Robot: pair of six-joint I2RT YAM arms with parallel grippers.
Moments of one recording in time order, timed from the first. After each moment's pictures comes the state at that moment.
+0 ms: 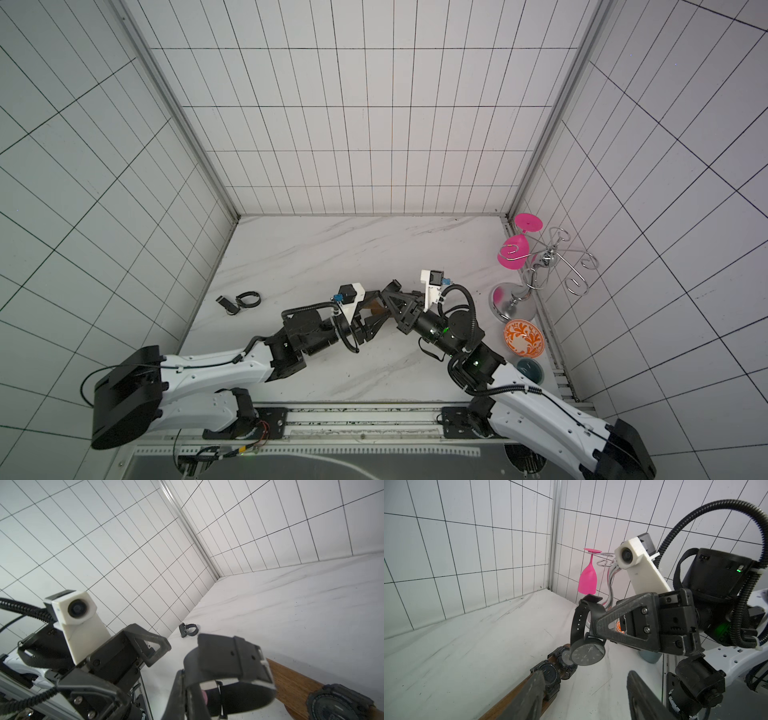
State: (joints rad) left arm -0.99 1.10 0.71 0.29 0.26 -0.18; right arm 0.66 0.89 0.68 0.05 -0.44 0.36
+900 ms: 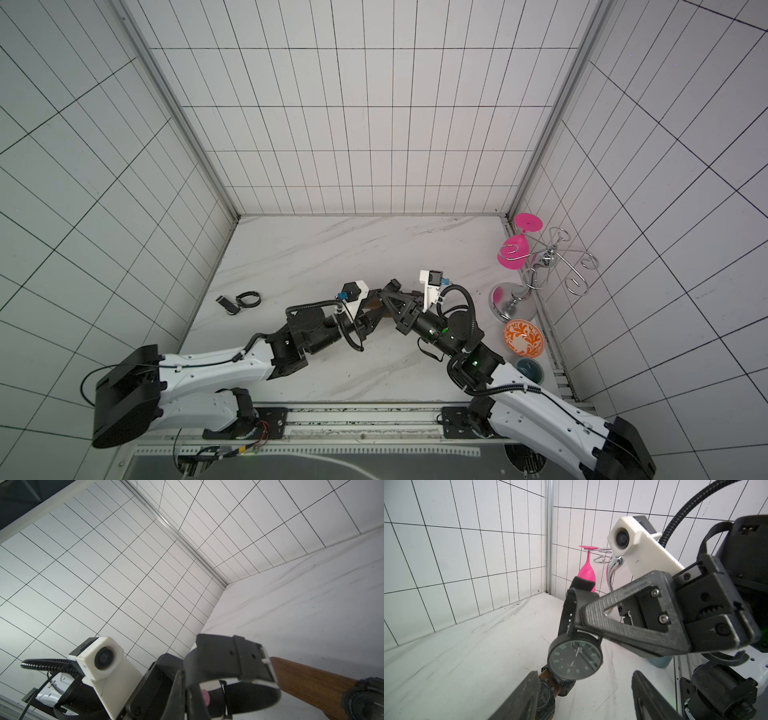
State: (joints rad) left arm -0.91 1.00 0.74 0.31 0.08 -0.45; right arm 0.76 0.80 0.53 0.17 -0.13 0.23
